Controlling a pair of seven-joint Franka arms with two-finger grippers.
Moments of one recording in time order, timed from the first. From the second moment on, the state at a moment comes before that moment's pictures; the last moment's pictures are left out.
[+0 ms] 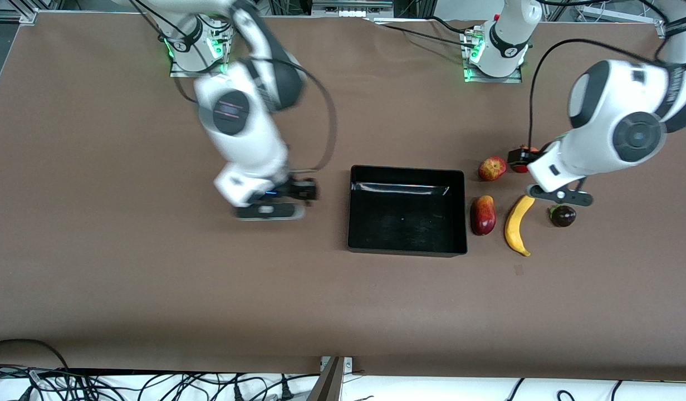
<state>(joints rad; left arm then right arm) -0.04 0.14 -0.12 -1.97 0.04 1.84 0.01 0.74 0.47 -0.31 -1.35 0.18 1.90 0.41</state>
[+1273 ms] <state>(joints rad) -0.04 0.18 -0.13 -2.54 0.04 2.64 0.01 0.64 -0.11 -0.48 -1.75 -0.01 1.65 0.08</state>
